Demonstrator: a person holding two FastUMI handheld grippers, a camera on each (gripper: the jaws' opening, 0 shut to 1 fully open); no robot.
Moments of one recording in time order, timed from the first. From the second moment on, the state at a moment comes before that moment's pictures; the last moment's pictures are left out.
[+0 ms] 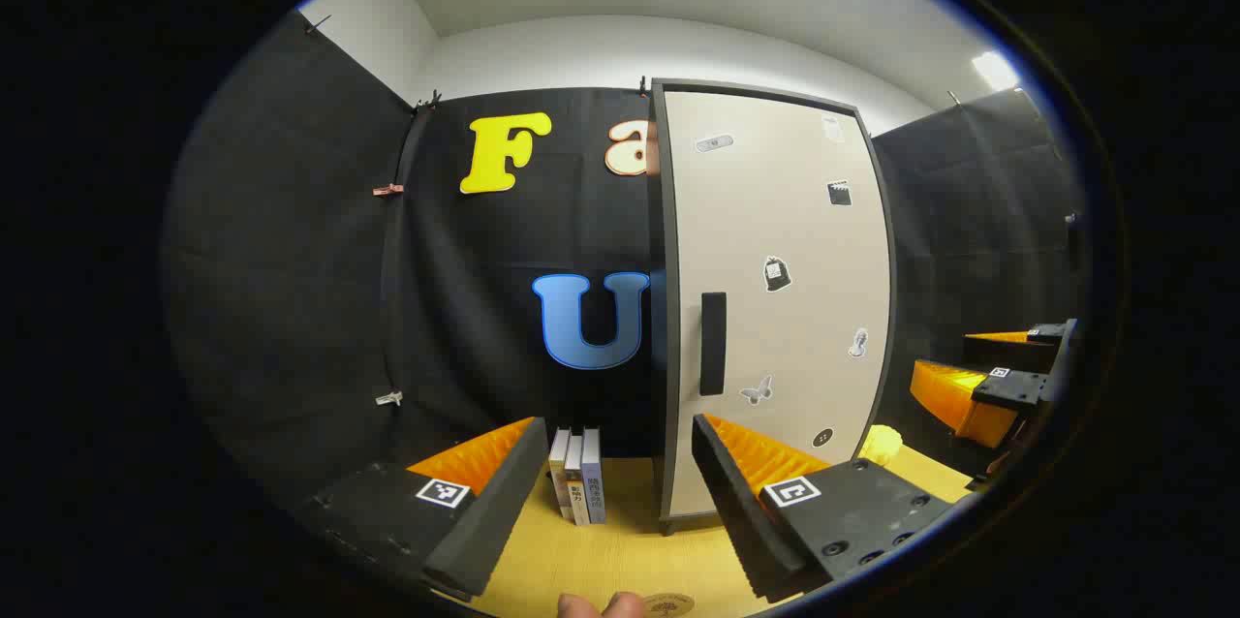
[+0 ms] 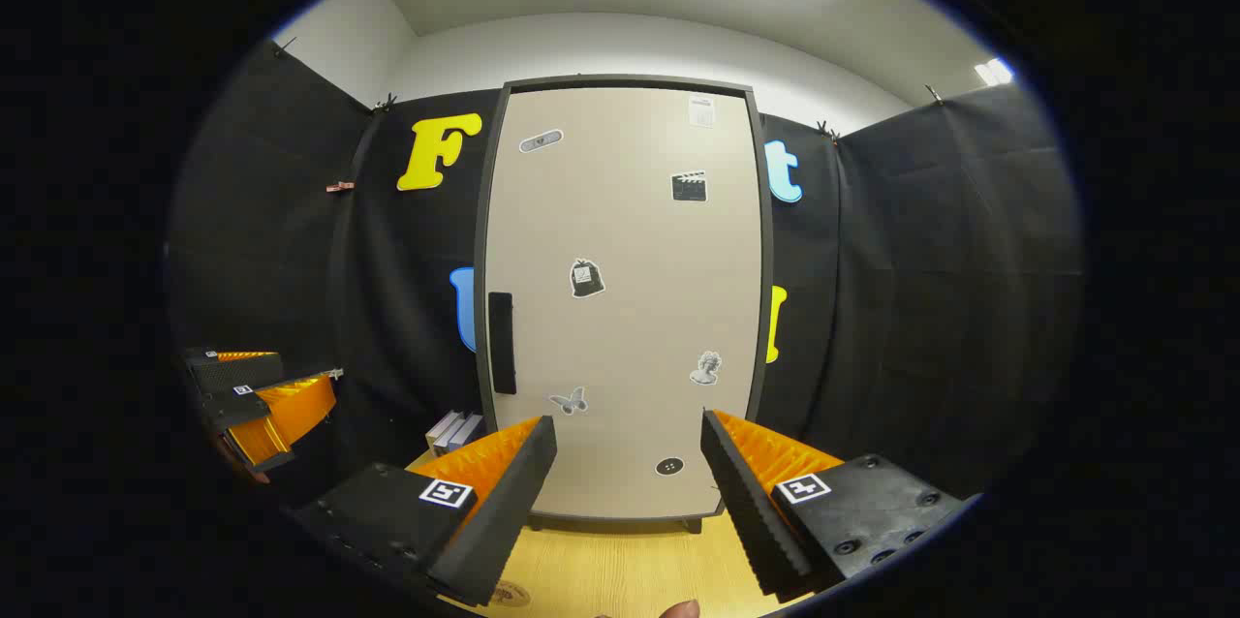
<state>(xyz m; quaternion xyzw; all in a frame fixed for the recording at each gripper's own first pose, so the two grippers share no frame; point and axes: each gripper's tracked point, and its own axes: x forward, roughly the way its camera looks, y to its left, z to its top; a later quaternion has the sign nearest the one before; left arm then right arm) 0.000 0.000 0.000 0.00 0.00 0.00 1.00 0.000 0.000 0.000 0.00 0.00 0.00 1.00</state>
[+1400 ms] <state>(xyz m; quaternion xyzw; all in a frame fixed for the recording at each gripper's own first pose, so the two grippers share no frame) -0.008 0.020 -0.006 -0.01 0.00 -0.01 1.00 0.034 0.048 0.011 0.01 -0.02 0.03 1.00</state>
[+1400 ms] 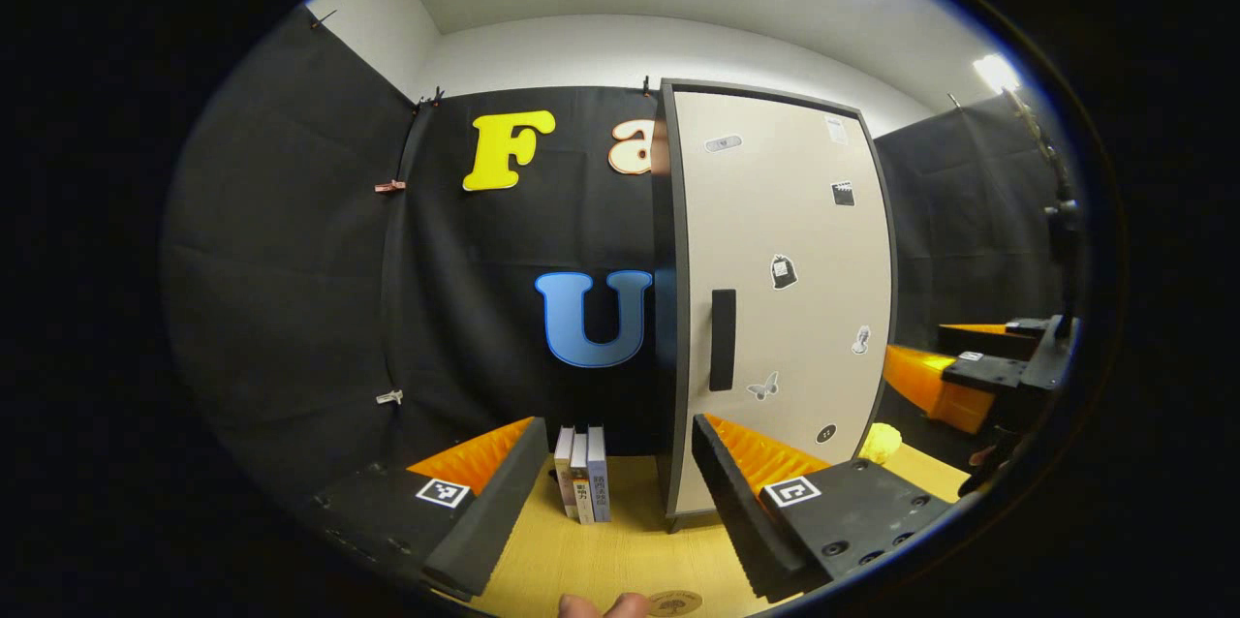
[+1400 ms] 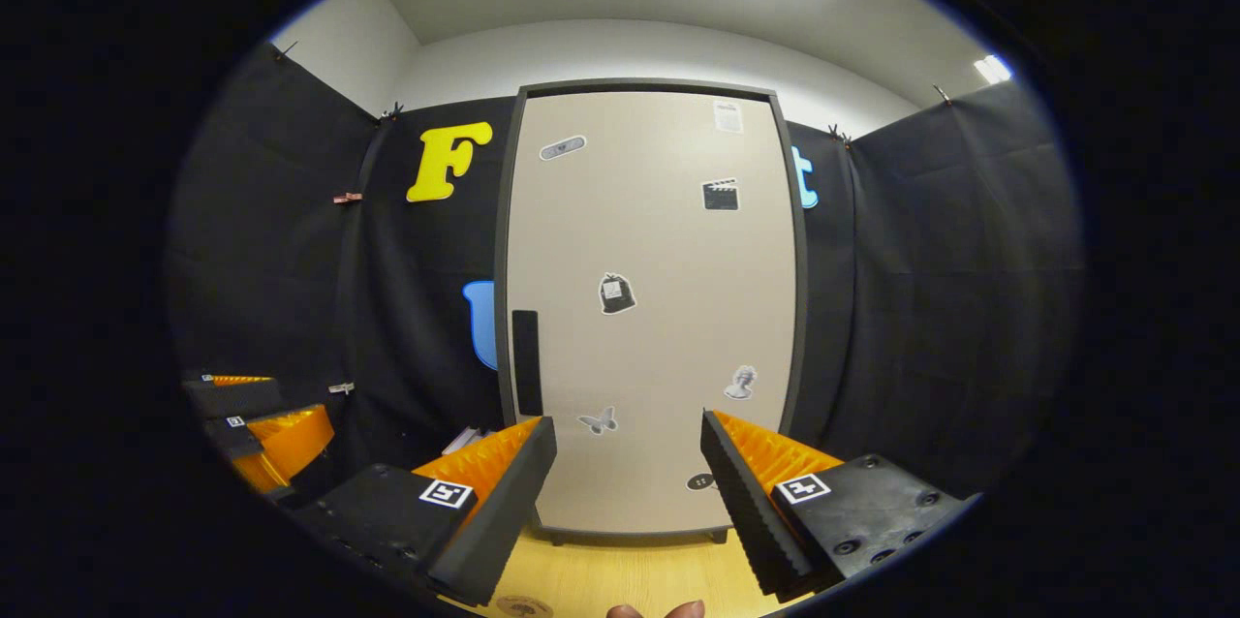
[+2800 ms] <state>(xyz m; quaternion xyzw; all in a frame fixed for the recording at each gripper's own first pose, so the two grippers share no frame) -0.043 0.084 -0.029 -0.02 0.03 0.04 1.00 0.188 0.162 -0.025 0.03 0.02 0.11 0.99</state>
